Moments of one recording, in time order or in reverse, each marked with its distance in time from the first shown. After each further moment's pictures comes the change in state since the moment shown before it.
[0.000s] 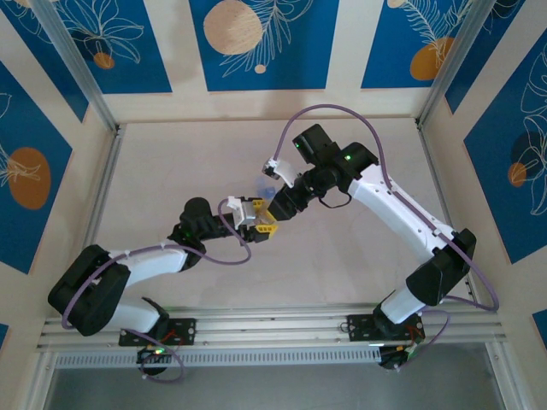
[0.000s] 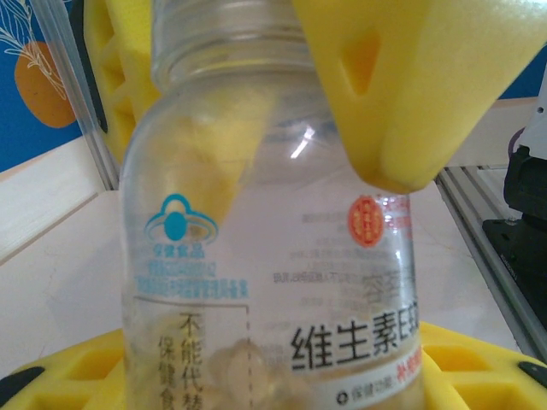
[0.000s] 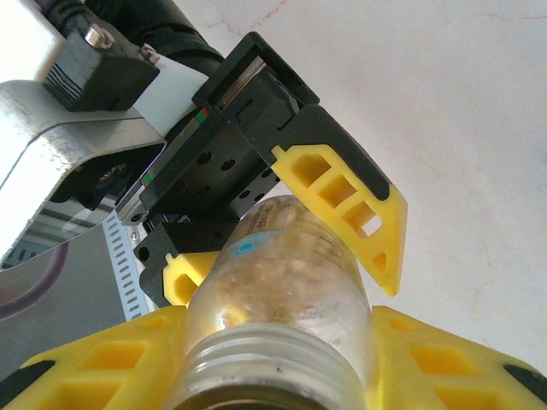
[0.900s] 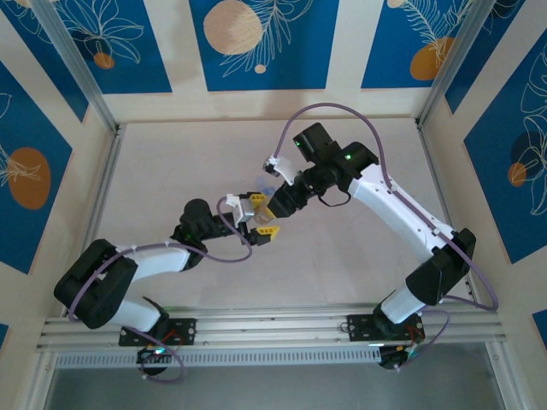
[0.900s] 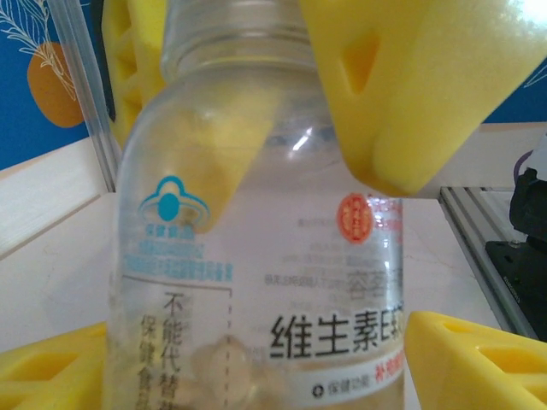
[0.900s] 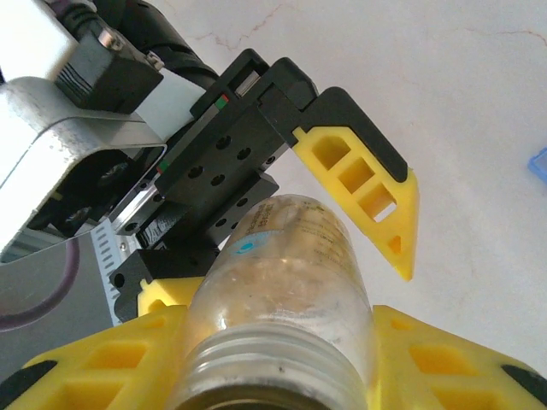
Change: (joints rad) left arm 0.006 0.045 -0.010 0.103 -0.010 -0.079; right arm -0.002 0.003 -0.002 0.027 0.010 0.007
